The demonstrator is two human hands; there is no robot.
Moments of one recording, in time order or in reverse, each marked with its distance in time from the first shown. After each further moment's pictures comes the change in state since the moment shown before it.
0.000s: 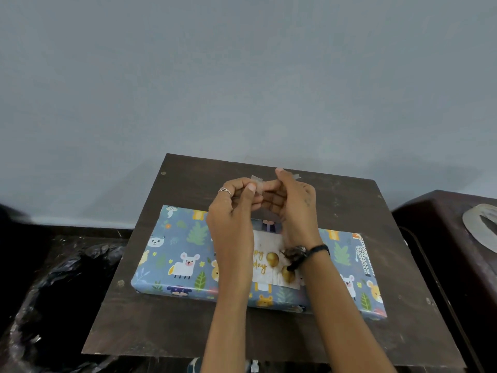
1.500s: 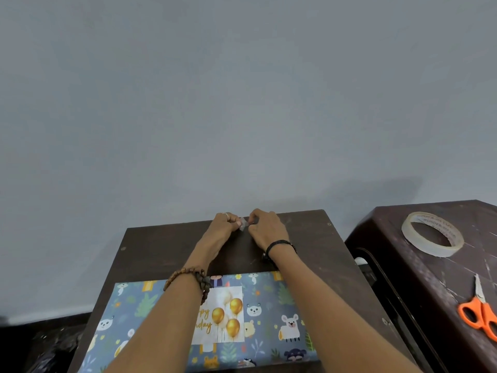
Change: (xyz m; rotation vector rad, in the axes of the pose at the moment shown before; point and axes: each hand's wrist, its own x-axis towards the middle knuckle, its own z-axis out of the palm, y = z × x) left_hand 0.102 -0.050 0.086 0.610 -0.692 -0.165; right_hand 0.085 0.003 -0.070 -1.085 0.002 -0.033
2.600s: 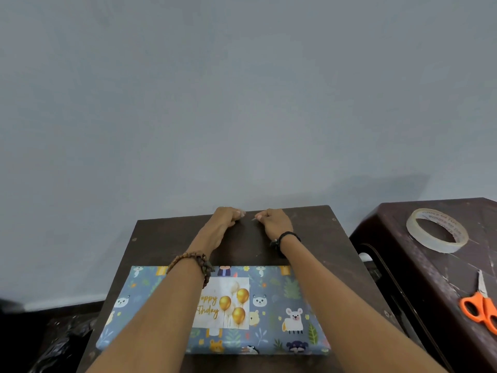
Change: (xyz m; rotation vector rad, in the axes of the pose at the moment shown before) left_hand -0.011 0.028 -0.008 -0.119 0.084 -0.310; right_hand 0.011 0.009 0.007 0.320 -0.031 0.140
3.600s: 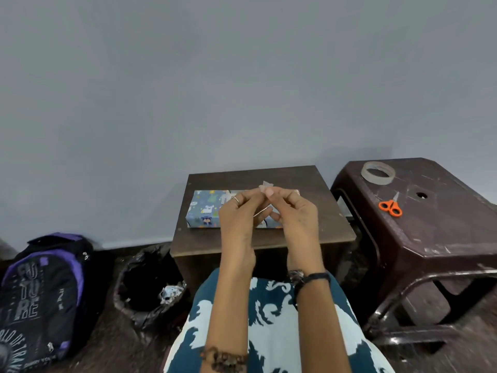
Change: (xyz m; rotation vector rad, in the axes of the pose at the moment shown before) left_hand -0.369 -0.046 -0.009 -0.764 0.118 0.348; right_hand -0.381 -0.067 -0.051 0.937 0.104 -0.258
